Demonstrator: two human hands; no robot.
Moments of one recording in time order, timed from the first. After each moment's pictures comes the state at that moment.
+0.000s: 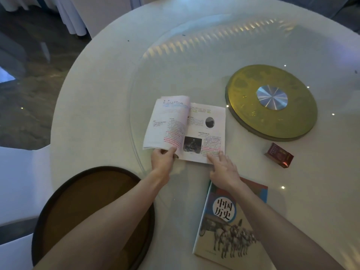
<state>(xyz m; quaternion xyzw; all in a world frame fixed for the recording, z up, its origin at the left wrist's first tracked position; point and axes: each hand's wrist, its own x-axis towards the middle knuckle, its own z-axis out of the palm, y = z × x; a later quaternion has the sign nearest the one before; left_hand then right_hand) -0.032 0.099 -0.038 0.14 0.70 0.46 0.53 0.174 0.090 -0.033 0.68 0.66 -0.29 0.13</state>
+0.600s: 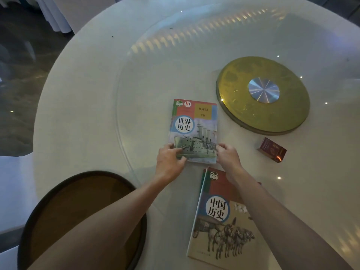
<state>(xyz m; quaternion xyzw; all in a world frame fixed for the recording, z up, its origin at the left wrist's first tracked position) 0.003 0.104 -0.047 0.60 0.70 0.16 0.35 0.200 0.124 -0.031 0.77 0.32 -0.49 -0.26</state>
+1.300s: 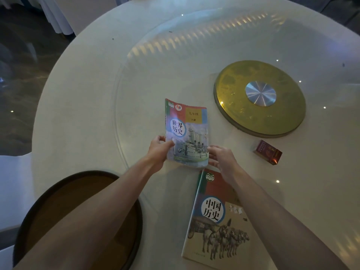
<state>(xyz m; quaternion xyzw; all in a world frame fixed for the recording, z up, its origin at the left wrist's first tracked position) -0.016 0.141 -0.024 0.21 0.64 0.37 0.64 0.204 0.124 -0.021 0.68 0.28 -0.61 -0.31</state>
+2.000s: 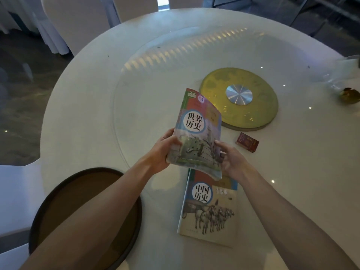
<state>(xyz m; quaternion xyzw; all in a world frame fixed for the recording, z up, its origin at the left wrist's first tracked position) 0.011 0.082 0.074 0.26 0.43 0.35 0.79 0.256 0.067 0.042 0.61 0.17 -0.68 -0.38</state>
